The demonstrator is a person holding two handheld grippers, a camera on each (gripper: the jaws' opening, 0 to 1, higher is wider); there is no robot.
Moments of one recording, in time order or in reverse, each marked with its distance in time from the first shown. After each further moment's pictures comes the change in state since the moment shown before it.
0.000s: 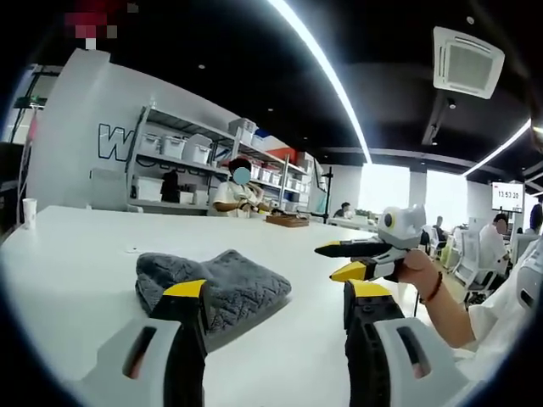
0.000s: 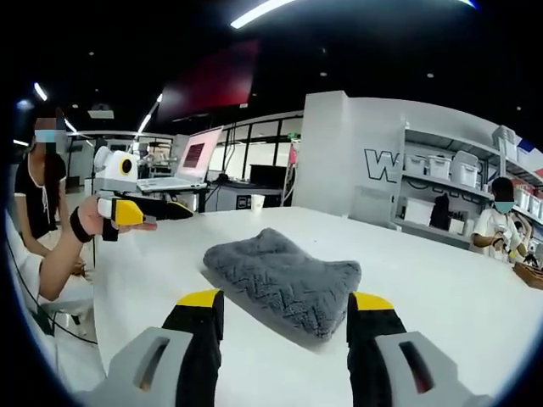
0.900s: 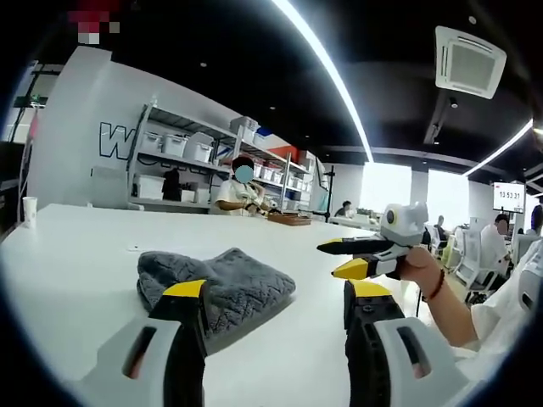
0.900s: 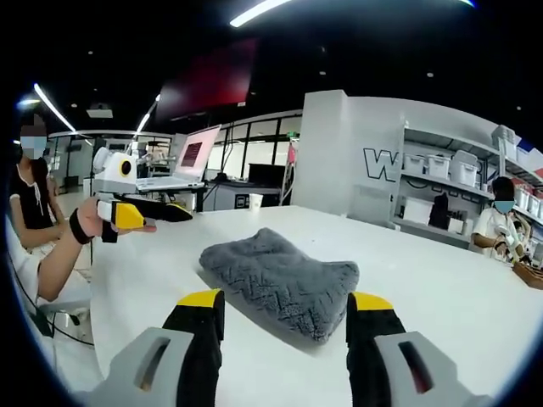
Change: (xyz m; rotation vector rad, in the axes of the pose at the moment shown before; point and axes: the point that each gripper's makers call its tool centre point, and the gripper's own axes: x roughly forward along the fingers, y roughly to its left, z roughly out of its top) left arm 0.007 0.010 -0.002 -0.010 0.012 0.008; right arm 0.006 -0.005 0.003 0.003 -0.001 -0.006
